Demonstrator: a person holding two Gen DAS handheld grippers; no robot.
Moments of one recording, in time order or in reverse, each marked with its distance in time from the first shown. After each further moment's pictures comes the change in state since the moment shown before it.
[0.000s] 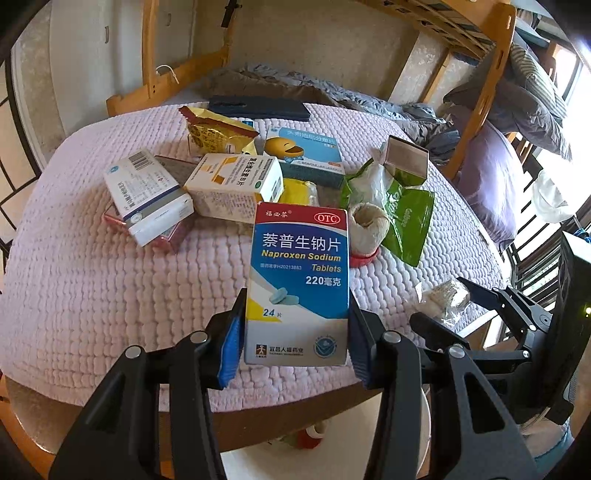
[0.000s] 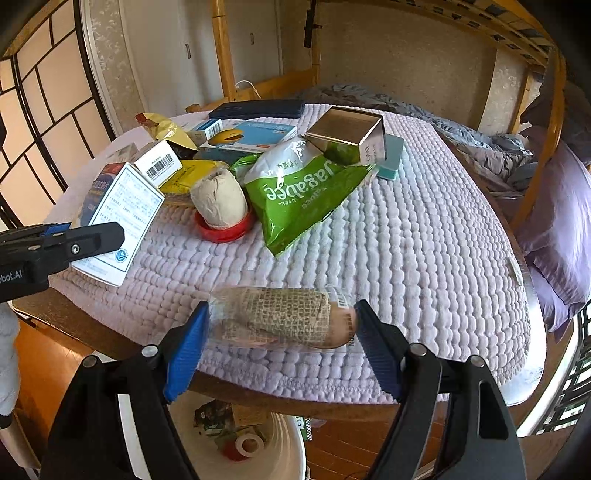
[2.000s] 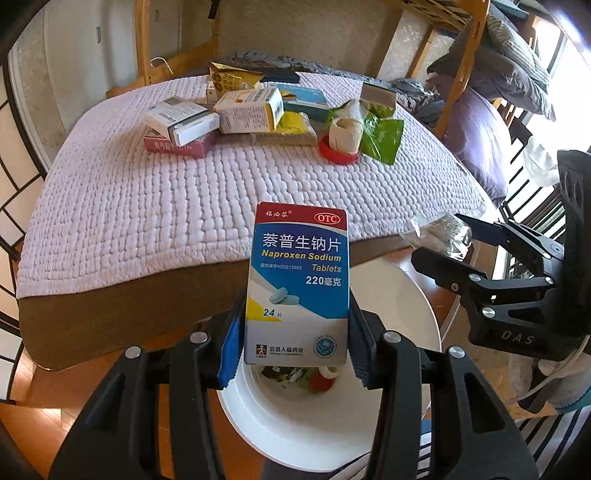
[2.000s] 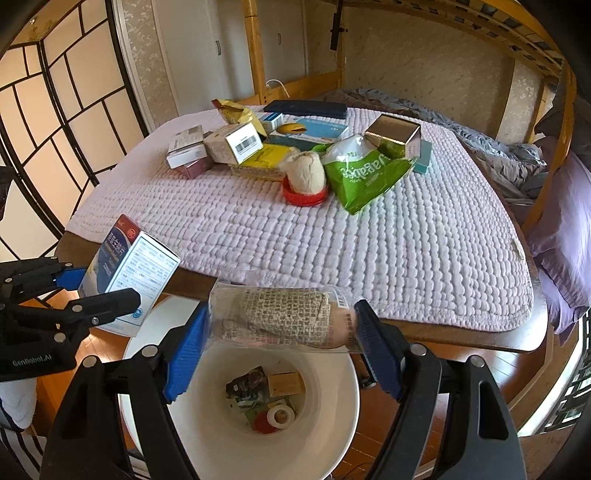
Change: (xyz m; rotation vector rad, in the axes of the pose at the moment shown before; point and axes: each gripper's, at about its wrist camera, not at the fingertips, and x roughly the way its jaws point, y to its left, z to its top) left arm -0.048 0.003 -0.082 0.070 0.066 0.000; right arm -0.052 0.050 -0.040 -0.059 0.005 0.069
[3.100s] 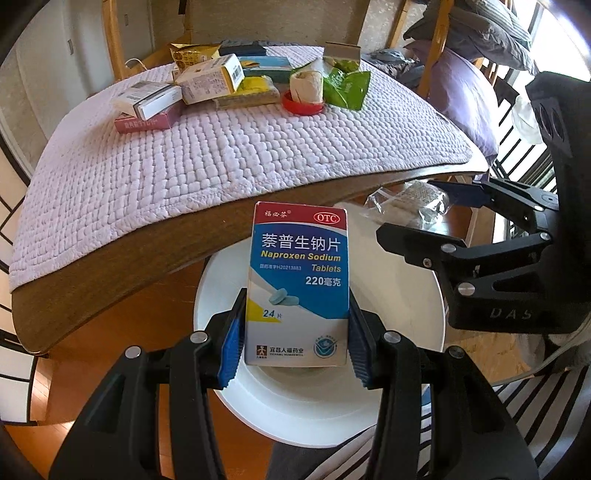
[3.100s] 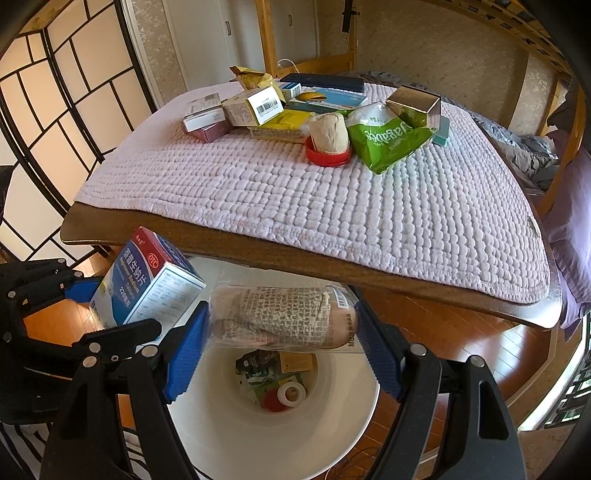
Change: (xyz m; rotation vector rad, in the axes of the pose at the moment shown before) left arm 0.010 -0.024 -0.031 0.113 0.075 0.001; right arm 0.005 0.013 -0.023 -0.015 0.079 0.034
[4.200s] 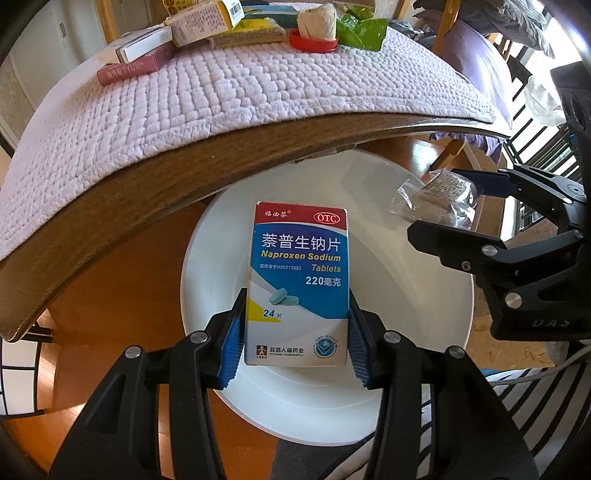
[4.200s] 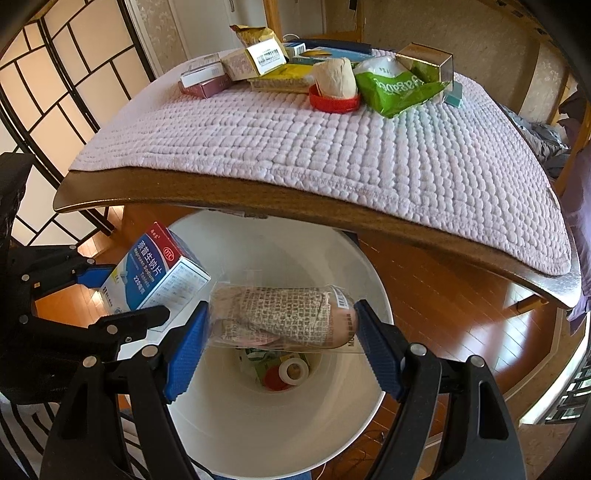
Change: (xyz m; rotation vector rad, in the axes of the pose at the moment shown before) left arm 0.042 0.007 -0.020 -0.005 0.127 0.021; right arm 0.029 -0.003 -0.018 -0.008 0.099 0.025
